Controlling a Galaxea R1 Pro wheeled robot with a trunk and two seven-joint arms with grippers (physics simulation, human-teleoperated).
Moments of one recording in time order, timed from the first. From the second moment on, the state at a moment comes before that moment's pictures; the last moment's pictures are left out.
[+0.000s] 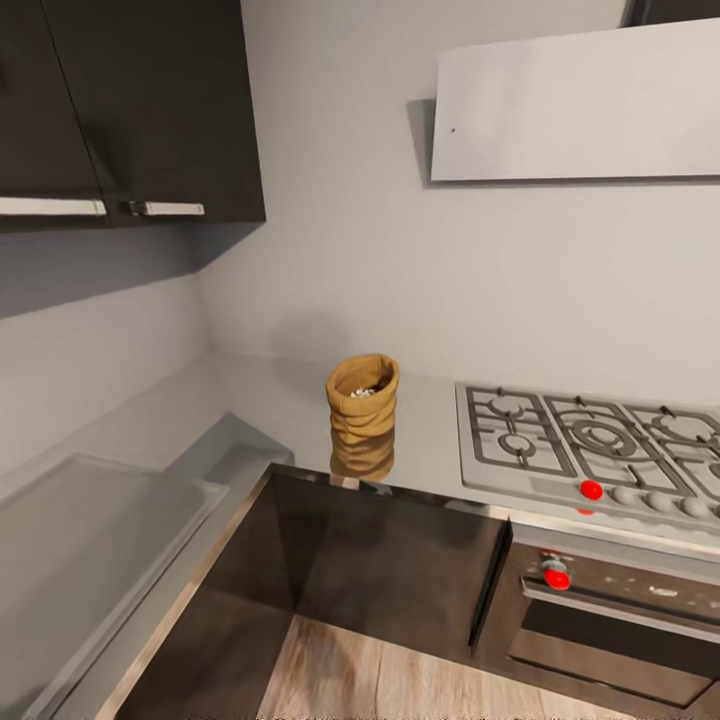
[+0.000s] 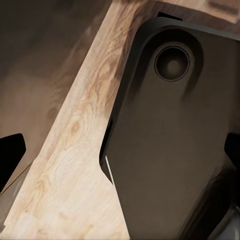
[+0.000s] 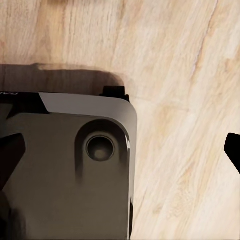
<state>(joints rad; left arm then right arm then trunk) 0.00 0.01 0.01 -0.06 0.28 -0.07 0.14 -0.21 -0.08 -0.26 0.03 0.28 -0.06 0.08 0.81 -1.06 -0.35</state>
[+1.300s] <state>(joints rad) 0.00 0.01 0.01 -0.06 0.28 -0.07 0.14 -0.21 -0.08 -0.26 0.03 0.27 -0.05 0.08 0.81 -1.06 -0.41</state>
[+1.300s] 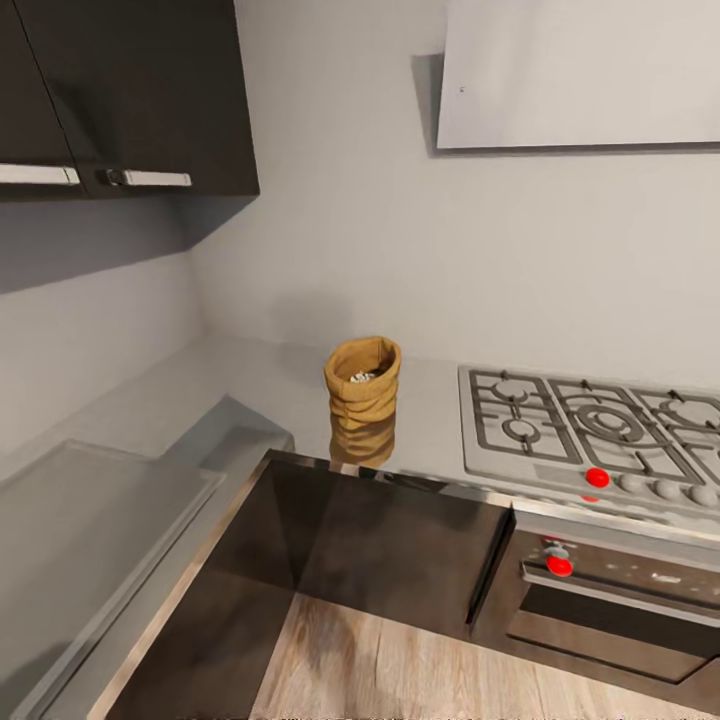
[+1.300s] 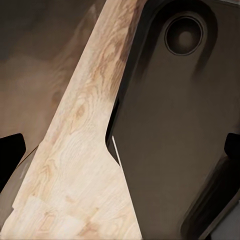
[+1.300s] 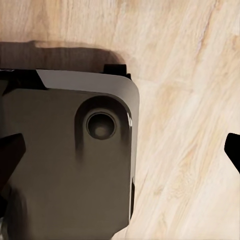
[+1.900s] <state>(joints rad) 0.00 0.01 0.01 -0.06 0.28 -0.07 0.14 -0.21 -0.08 -0.26 0.03 0.28 -0.05 0.08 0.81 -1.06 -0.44</state>
